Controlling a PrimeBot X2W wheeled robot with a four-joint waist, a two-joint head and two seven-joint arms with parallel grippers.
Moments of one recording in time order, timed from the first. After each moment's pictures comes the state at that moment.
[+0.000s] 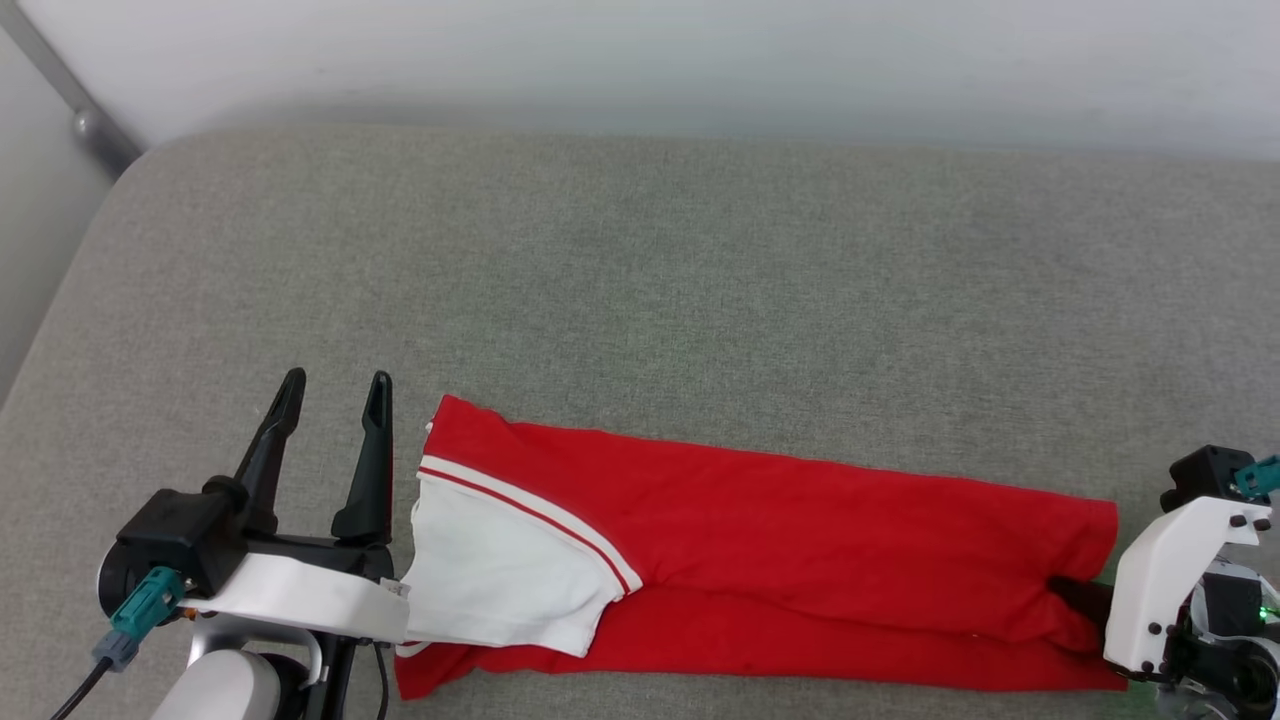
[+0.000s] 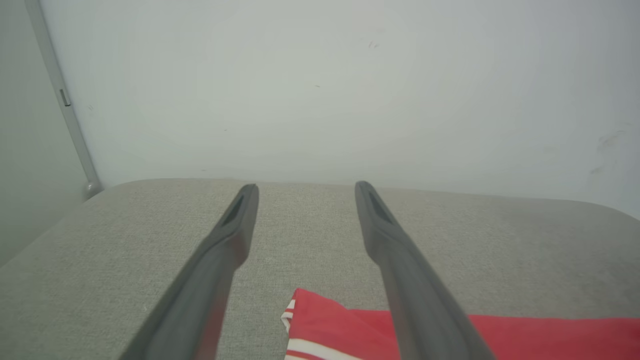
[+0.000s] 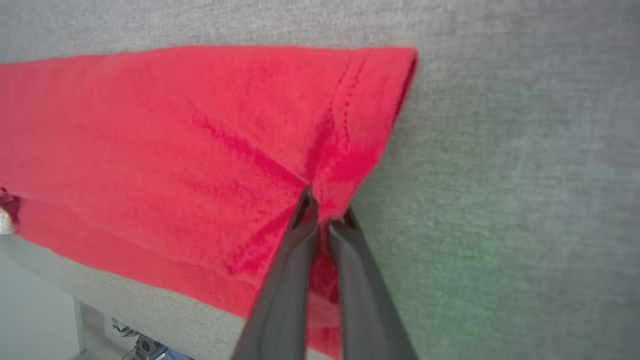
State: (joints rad) left arm -0.13 0.43 -0.30 -0.06 -0.57 0.14 -0.26; right arm -0.16 -0.23 -0.13 0.20 0.53 0.13 0.92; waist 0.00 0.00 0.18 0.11
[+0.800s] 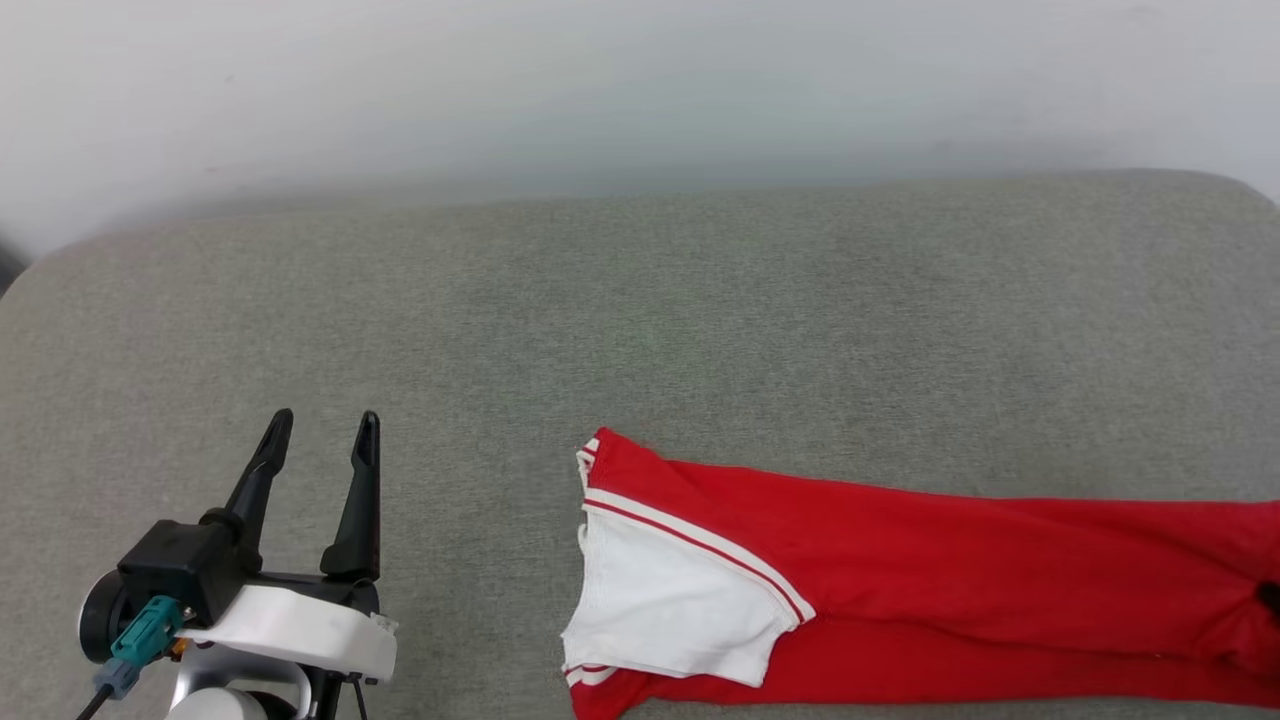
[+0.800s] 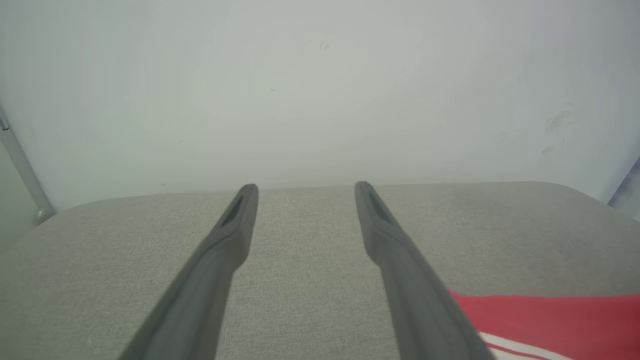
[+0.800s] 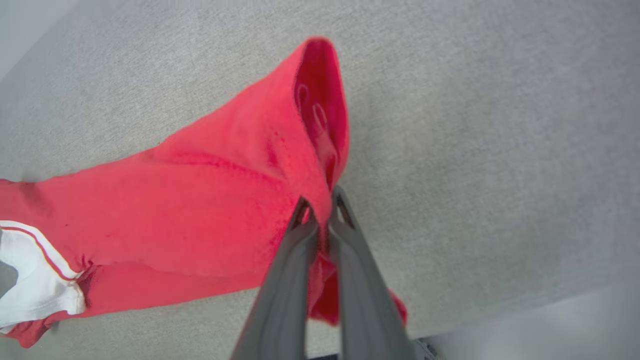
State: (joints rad) left arm -0.06 0.46 -0.31 -0.09 -0.55 0.20 -0.22; right arm -0.10 -0.24 -0.47 0.08 0.51 0.13 0.96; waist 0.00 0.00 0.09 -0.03
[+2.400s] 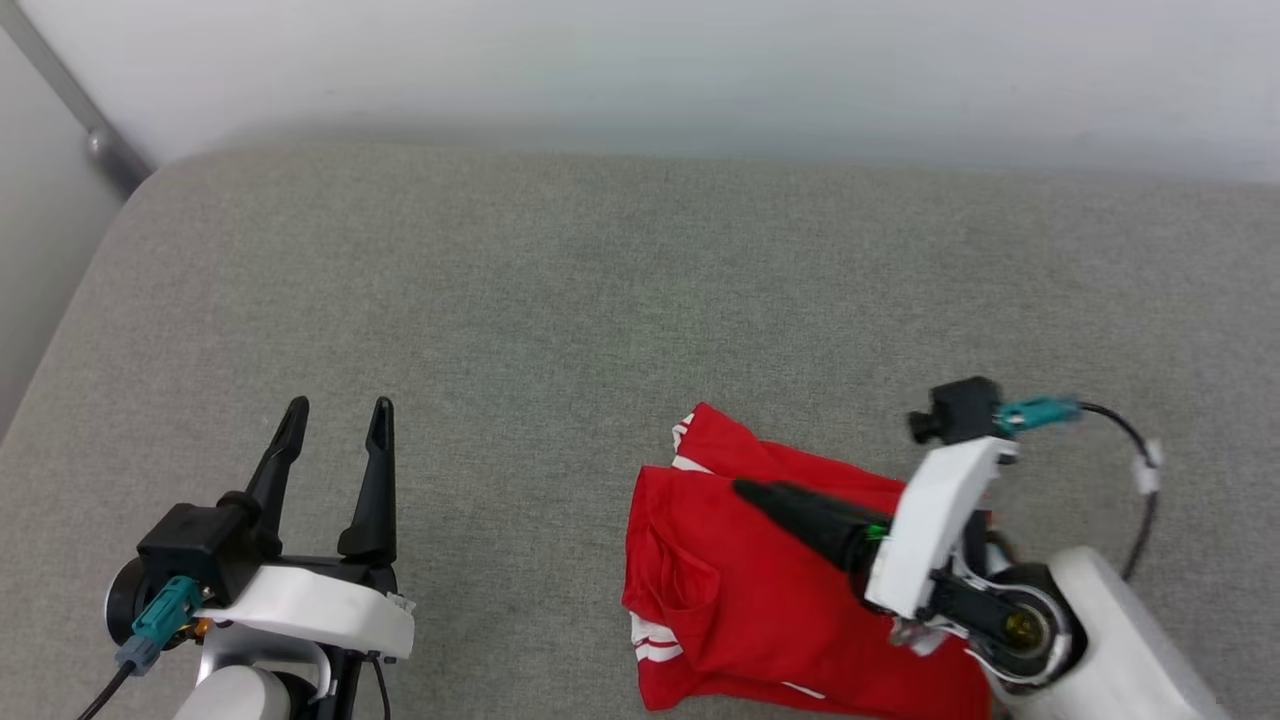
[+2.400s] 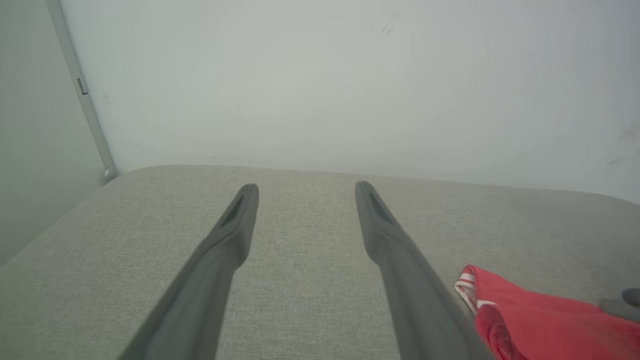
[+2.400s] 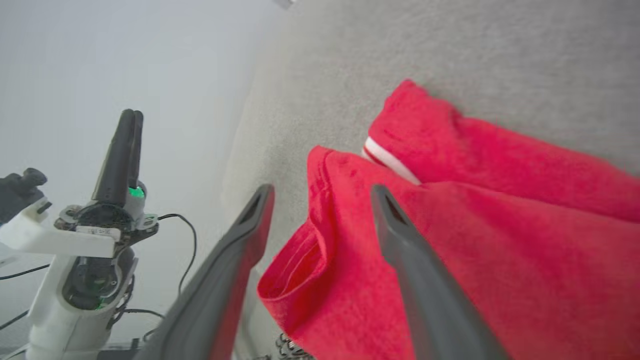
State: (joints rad) left arm -0.11 0.43 -0.32 -0.03 -0.57 0.20 -0.24; right arm -0.35 -0.15 0.37 0.28 1.10 0.13 0.58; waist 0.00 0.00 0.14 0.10
